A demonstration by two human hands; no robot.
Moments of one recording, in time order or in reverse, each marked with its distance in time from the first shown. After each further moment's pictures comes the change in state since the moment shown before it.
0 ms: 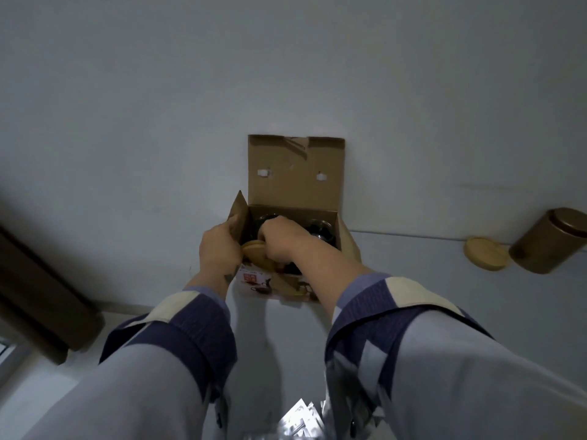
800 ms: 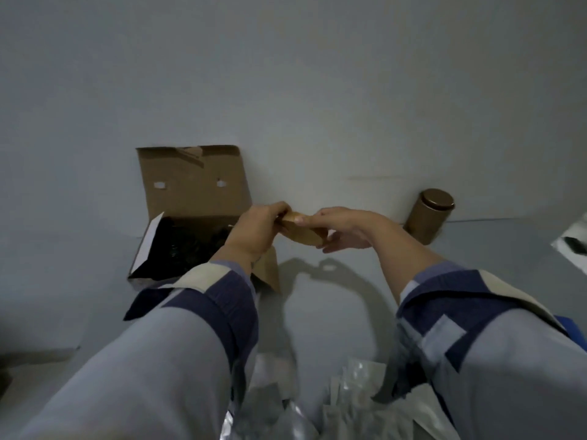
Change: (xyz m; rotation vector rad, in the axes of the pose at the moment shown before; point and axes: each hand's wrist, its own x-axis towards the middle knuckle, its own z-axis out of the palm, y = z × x) left_hand -0.054 0.178 0.078 0.037 -0.309 0.796; right_hand -0.163 0.201 -0.065 0.921 0.010 0.470
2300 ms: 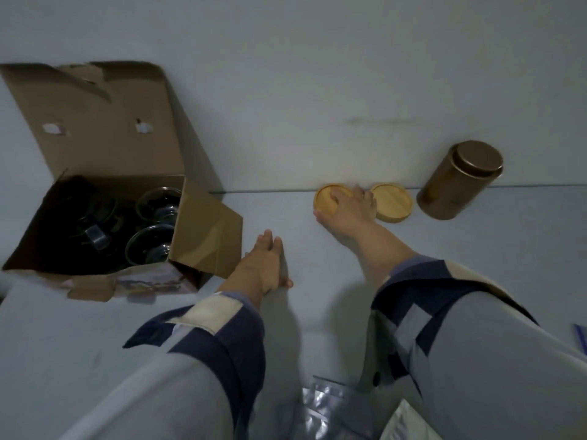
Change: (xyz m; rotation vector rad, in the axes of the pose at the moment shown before) left_hand 0.026 -0.016 0.188 0.111 -0.730 -0.503; right_hand 0.163 0.142 -0.057 -0.728 0.456 0.060
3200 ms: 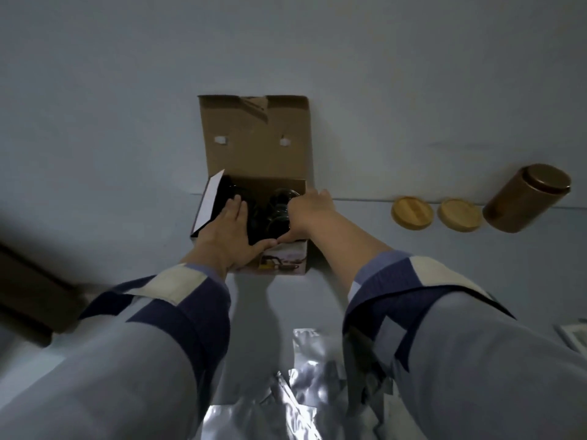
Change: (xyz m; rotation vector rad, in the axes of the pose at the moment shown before) left_hand -0.144 -0.192 -0.087 0.236 0.379 -0.147; right_hand -0.129 -0.263 -0.019 -0.488 -0.108 -0.415
